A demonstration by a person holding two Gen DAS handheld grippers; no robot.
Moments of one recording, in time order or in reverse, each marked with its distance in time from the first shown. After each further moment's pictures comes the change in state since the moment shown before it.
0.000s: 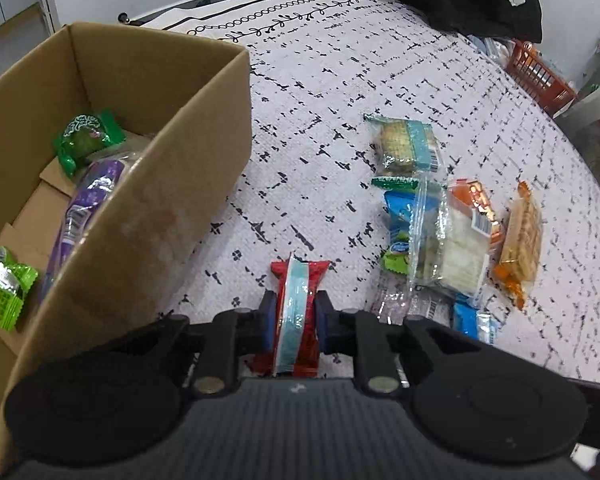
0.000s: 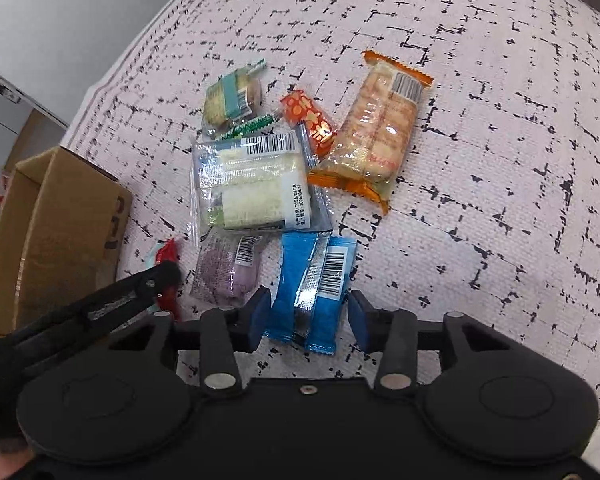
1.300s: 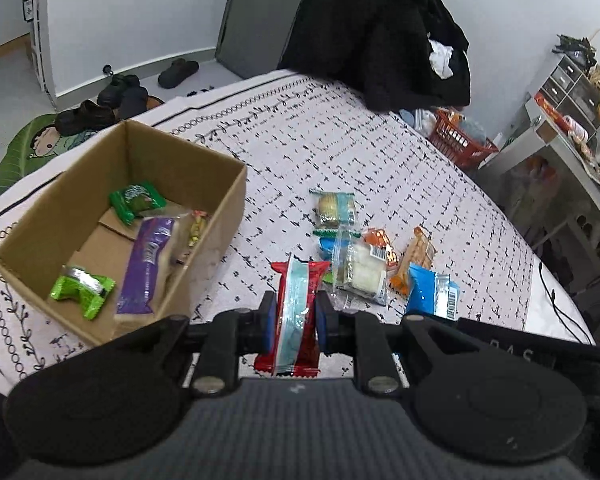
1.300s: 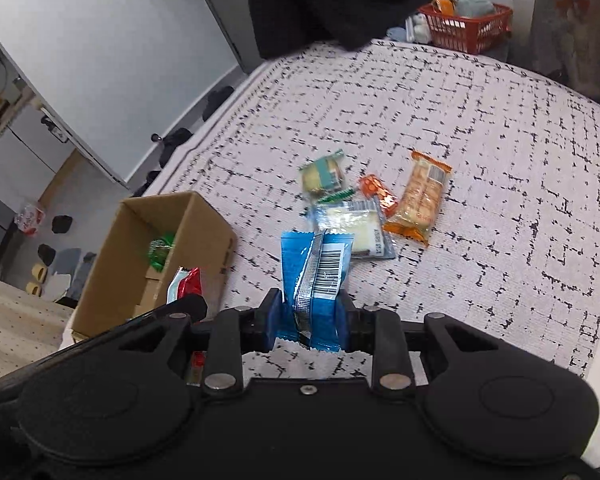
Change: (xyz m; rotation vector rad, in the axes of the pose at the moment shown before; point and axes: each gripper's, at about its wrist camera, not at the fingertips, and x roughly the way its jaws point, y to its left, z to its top) left arm -0.143 0.017 -0.018 0.012 -0.171 -0.140; right arm -0.124 0.054 -0.041 -0.037 -0.244 0.077
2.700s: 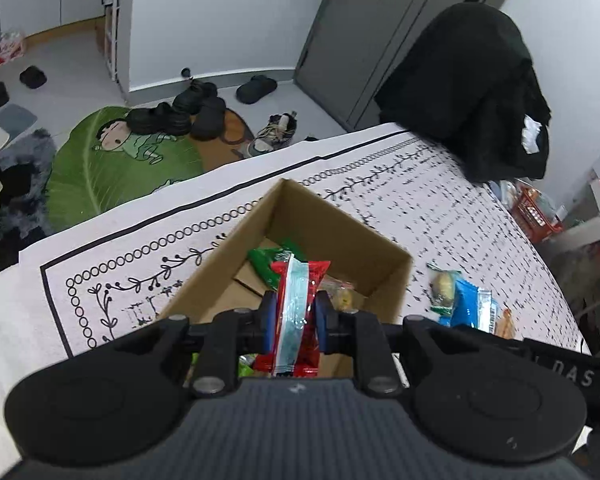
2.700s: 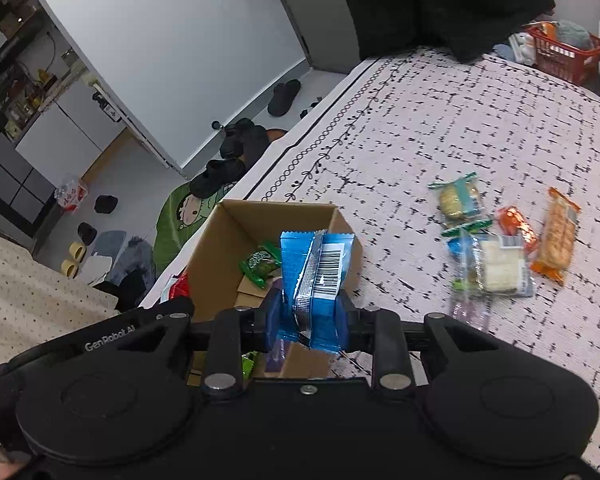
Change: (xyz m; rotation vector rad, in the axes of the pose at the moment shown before) left arm -0.013 0.133 0.056 -0.163 -0.048 0.110; right arm 0.039 0.111 0.025 -0.094 0.018 0.118
